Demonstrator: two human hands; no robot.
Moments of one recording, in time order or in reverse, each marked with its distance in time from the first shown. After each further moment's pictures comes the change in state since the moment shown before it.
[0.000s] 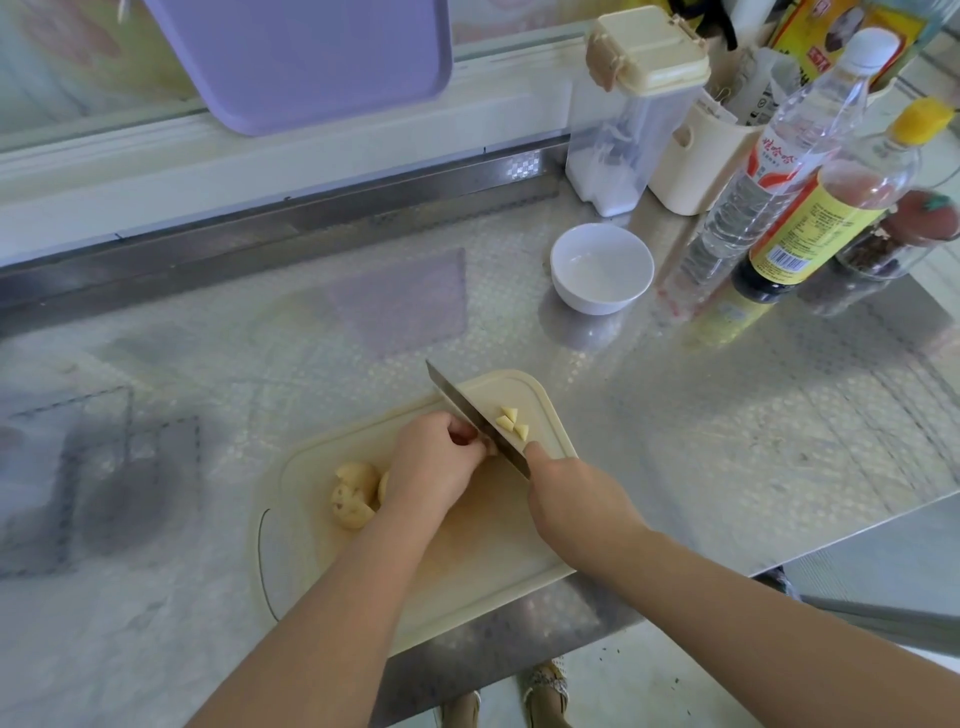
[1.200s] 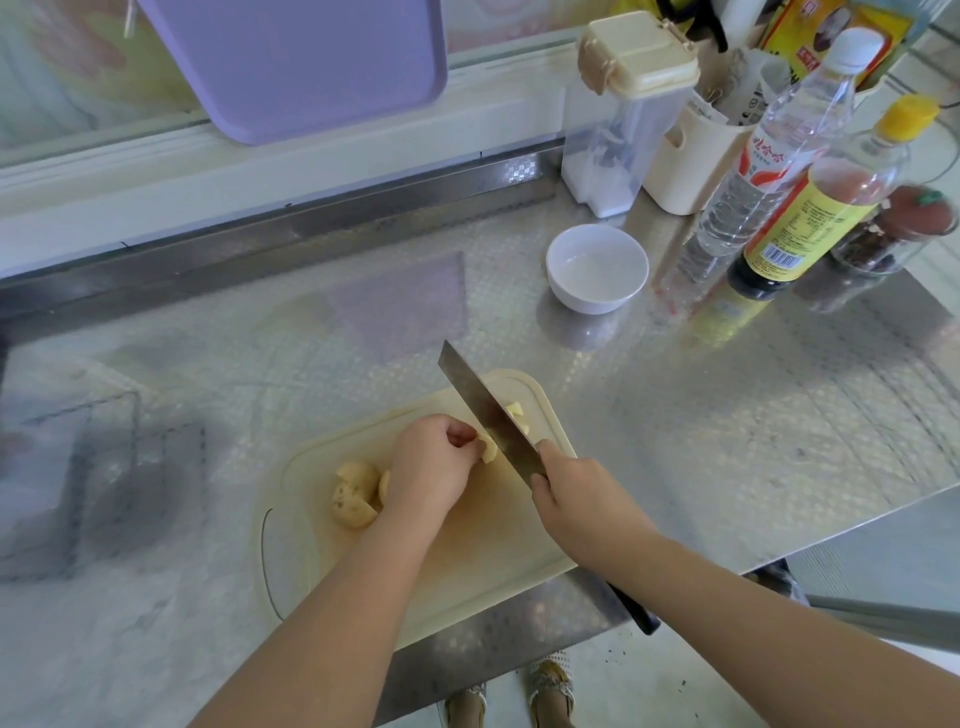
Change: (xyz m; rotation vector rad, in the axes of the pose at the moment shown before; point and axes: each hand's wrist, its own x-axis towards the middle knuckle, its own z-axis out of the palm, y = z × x) left_hand -0.003 -0.002 0.004 -0.067 0.001 -0.033; right_hand -0.014 0.006 -0.002 0.253 0.071 0.003
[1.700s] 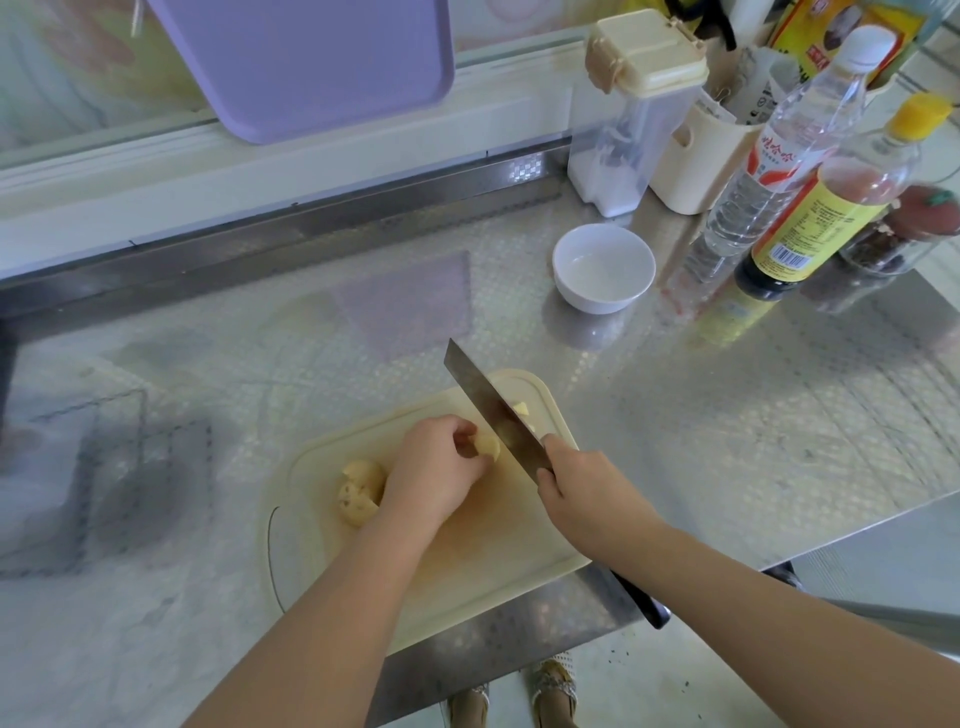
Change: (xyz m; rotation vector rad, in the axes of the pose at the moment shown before) left_hand -0.007 -0.001 -0.012 0.155 -0.067 0.104; right_hand 0.005 0.000 -0.005 0.000 0.003 -0.006
